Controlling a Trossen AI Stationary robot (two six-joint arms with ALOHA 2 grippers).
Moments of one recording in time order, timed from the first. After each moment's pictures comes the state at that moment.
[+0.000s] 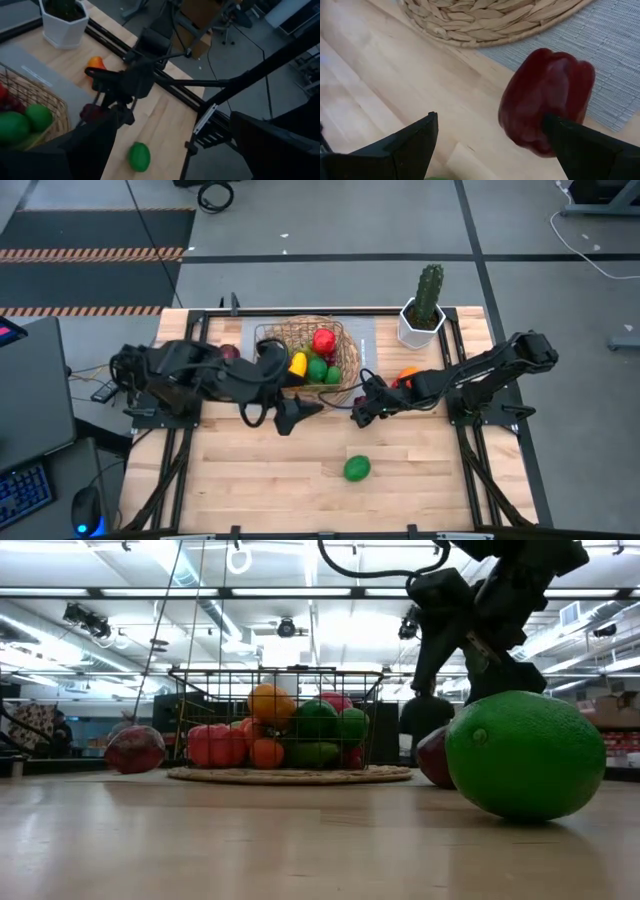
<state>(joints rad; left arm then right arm) -0.35 1.70 2.28 -1.10 -0.40 -0.83 0.18 1.43 0.83 -0.40 0.15 1.23</state>
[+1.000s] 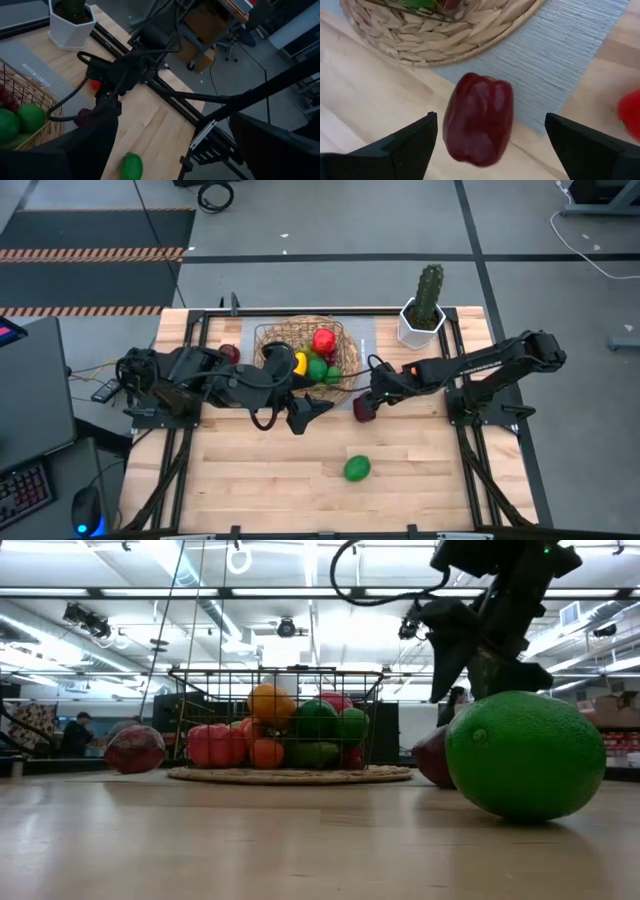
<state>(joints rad) -0.36 1.74 2.28 -1.04 -0.48 -0.91 0.07 1.35 0.82 -0.58 0.16 1.18</state>
